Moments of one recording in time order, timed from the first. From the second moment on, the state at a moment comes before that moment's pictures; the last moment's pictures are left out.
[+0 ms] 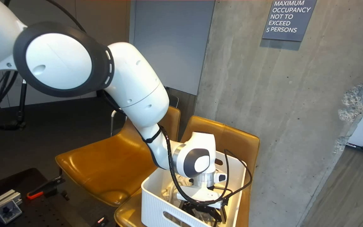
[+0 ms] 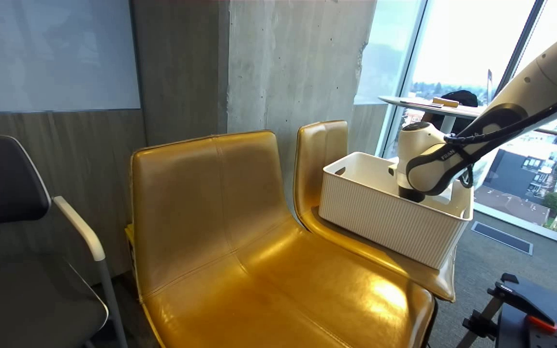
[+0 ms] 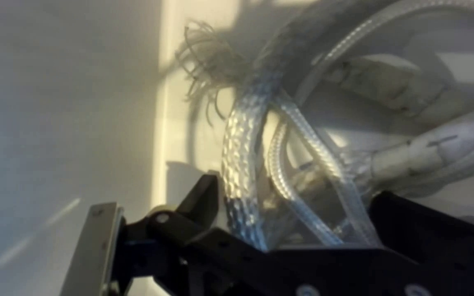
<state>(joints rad) -0.30 1.01 -0.18 -1.50 -0.29 2.46 -0.39</state>
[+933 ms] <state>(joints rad) -0.23 1.02 -0.21 -1.44 -0.35 2.46 -0.32</state>
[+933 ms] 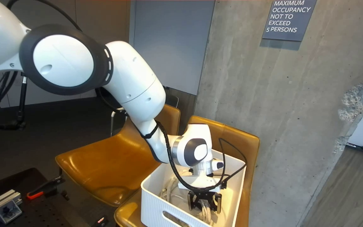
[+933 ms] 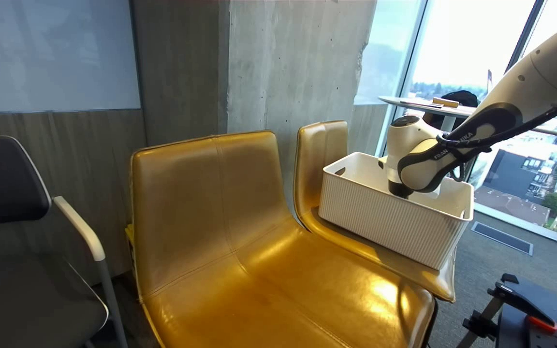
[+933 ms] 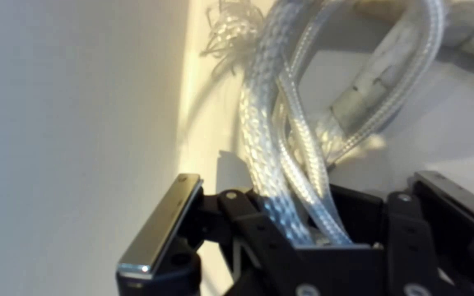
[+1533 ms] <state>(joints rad) -0.13 0.94 -0.26 -1.43 -0.43 2.46 -0.27</state>
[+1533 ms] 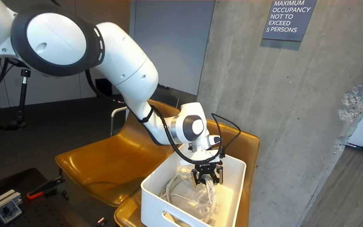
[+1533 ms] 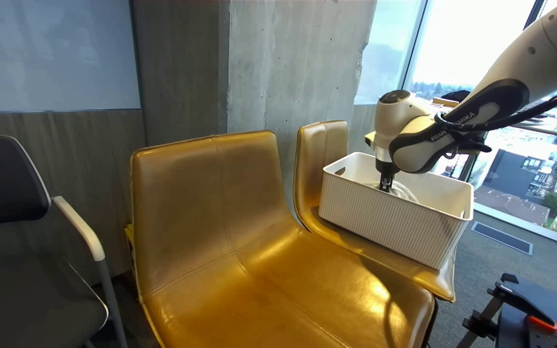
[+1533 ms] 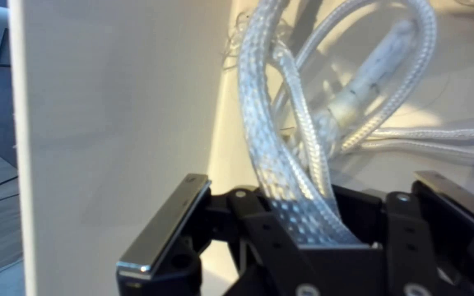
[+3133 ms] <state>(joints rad) 0.16 0.26 -0.09 -1.64 -0.85 2.16 0.06</state>
